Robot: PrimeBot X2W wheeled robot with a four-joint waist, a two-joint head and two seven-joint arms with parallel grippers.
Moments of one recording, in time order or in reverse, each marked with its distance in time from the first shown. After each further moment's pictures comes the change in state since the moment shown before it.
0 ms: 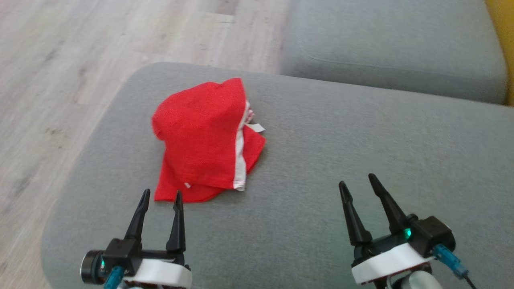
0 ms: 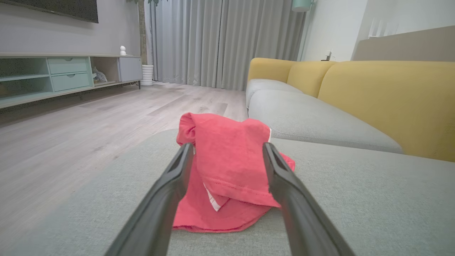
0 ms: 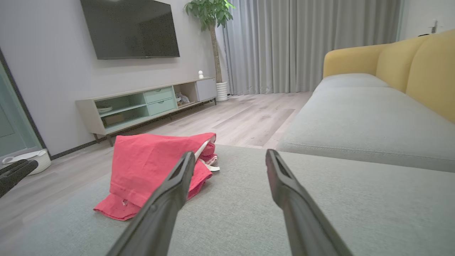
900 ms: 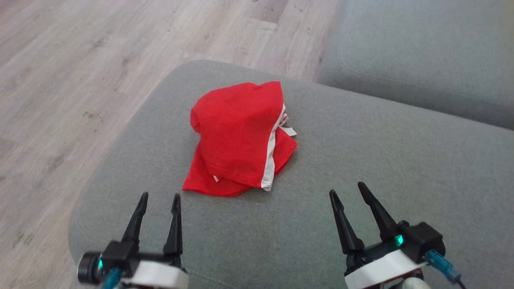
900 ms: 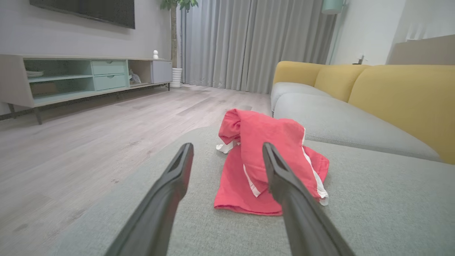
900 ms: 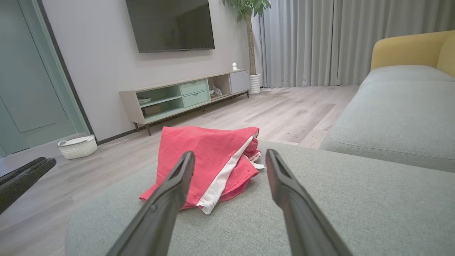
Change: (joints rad) left arm 0.019 0.011 0.021 0.005 0.028 -0.026 0.000; right arm 0.016 0.000 0.056 0.014 0.036 0.000 0.000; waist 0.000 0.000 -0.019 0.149
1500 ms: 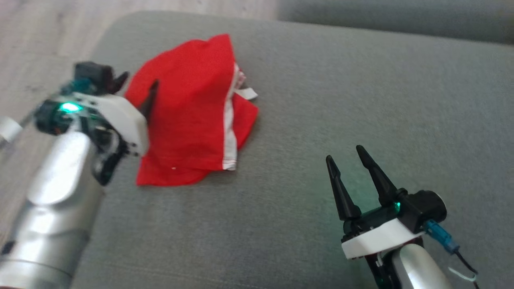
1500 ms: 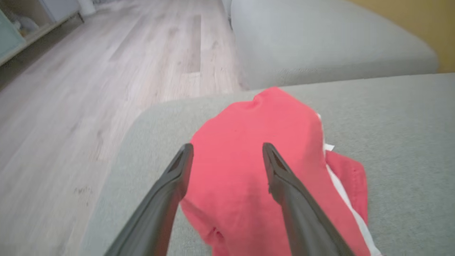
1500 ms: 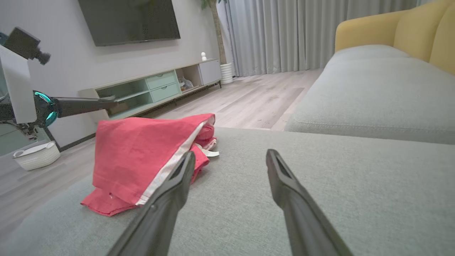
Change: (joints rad) left arm -0.754 0.239 -0.254 0.382 -0.302 -0.097 0.532; right arm -0.132 -0.002 -0.002 -0.003 -0.056 0.000 0.000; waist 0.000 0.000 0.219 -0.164
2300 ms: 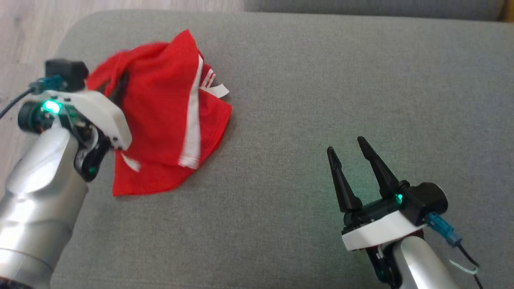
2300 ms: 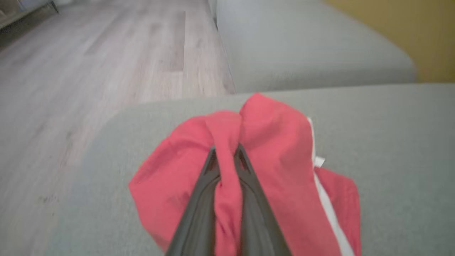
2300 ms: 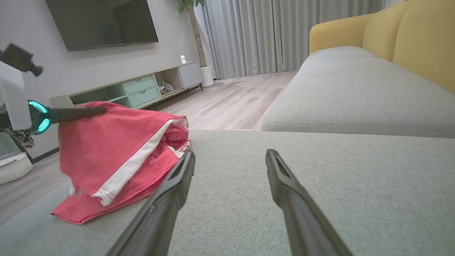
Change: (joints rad) left arm -0.082 0.091 -0.195 0.121 -0.259 0.000 -0.090; right arm -0.034 -0.001 -0.001 0.002 0.011 0.000 0.000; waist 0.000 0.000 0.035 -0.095
